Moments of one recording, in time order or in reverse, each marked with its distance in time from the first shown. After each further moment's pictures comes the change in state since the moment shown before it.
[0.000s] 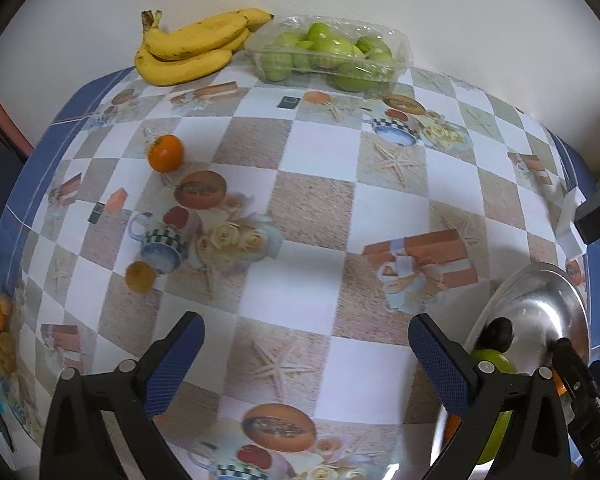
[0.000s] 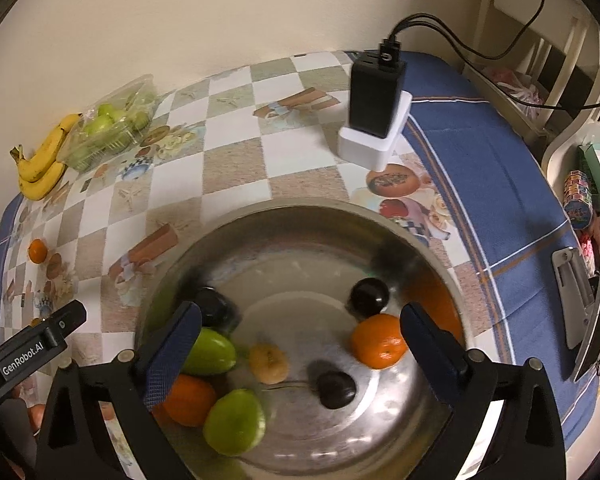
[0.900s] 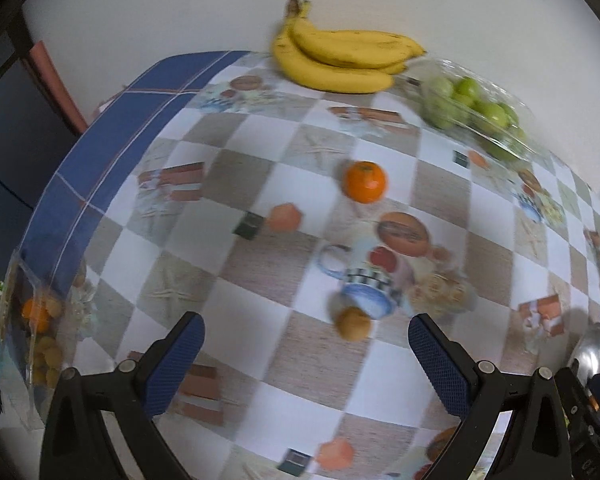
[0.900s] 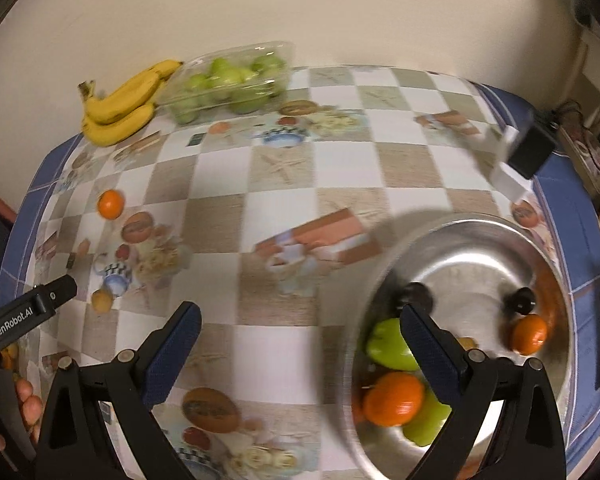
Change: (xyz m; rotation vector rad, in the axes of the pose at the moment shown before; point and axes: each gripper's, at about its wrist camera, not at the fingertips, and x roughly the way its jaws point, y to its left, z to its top) left arm -0.005 0.163 0.016 -0.165 -0.034 0.082; right arm -0.001 0.151 -0.017 -0.190 0.006 0.095
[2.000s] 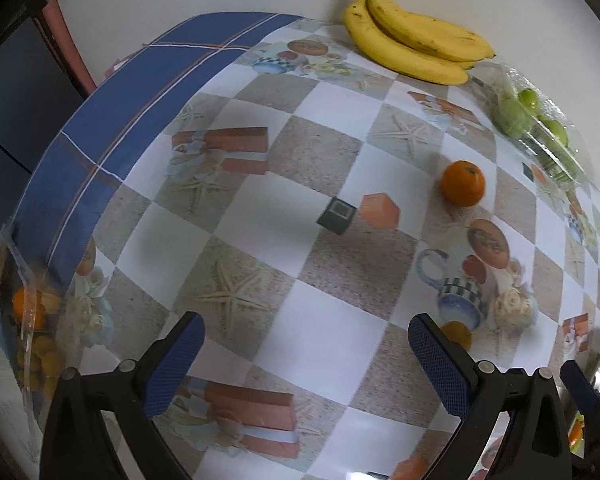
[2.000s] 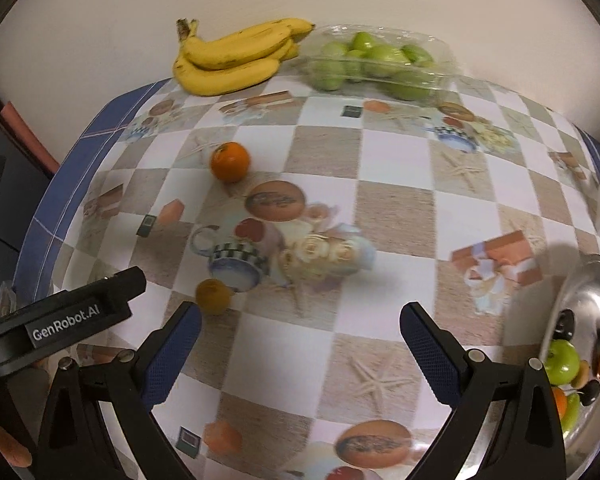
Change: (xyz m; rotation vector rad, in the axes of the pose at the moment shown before) left arm 0.041 0.069 0.006 -0.085 0.081 -0.011; right arm 0.036 0.127 -0.008 -0.174 0.022 0.139
